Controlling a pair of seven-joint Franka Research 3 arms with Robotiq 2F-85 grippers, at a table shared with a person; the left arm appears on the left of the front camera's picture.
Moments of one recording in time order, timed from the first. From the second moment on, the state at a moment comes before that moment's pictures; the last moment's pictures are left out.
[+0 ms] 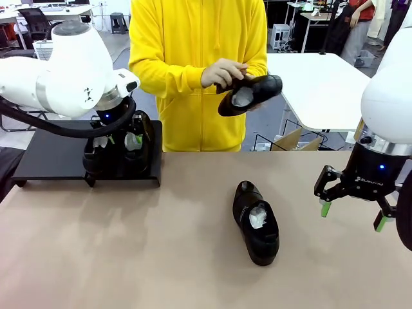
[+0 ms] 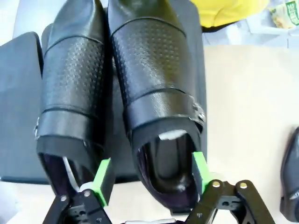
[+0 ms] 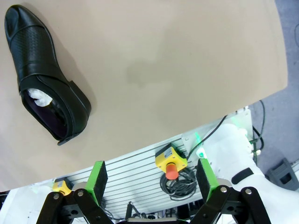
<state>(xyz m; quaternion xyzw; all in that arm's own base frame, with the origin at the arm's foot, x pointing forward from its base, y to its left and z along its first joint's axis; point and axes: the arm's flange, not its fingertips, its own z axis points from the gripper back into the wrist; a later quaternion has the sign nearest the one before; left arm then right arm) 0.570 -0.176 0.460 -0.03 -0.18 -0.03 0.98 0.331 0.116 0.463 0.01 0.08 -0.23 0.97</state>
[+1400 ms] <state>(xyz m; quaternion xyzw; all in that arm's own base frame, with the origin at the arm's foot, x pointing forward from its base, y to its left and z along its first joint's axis) 0.530 -0.184 0.491 -0.03 -0.18 -0.05 0.98 0.331 0.116 0.463 0.01 0.08 -0.23 0.97</state>
